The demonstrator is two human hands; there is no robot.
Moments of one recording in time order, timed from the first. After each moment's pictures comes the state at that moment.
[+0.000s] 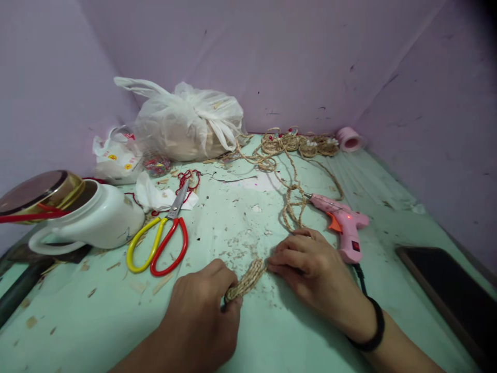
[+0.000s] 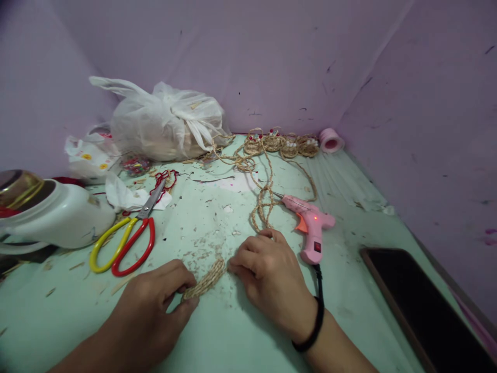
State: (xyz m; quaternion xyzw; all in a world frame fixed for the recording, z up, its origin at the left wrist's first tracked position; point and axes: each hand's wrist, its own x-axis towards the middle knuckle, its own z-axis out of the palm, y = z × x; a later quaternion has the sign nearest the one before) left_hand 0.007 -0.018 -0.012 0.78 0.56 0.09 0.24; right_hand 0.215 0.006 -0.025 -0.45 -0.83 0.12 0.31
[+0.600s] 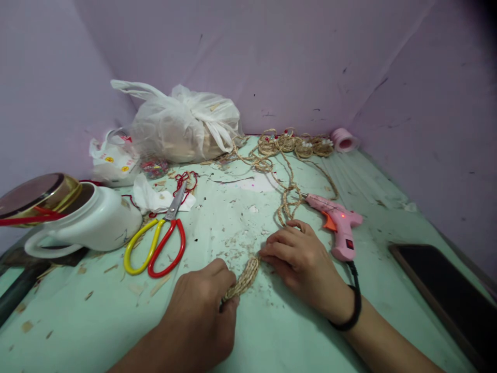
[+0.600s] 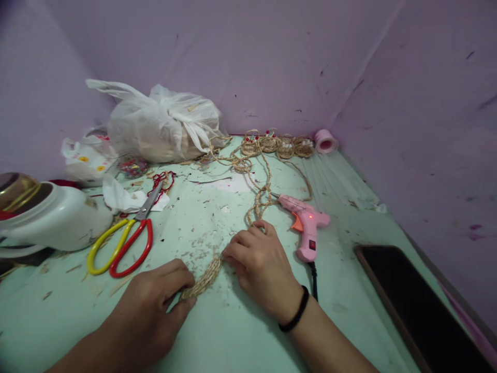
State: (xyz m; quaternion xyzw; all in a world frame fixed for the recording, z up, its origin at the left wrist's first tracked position) left_hand 0.008 -0.014 -0.009 0.80 0.53 0.08 0.26; right_hand 0.211 0.014 -0.027 -0.44 -0.84 0.08 0.32
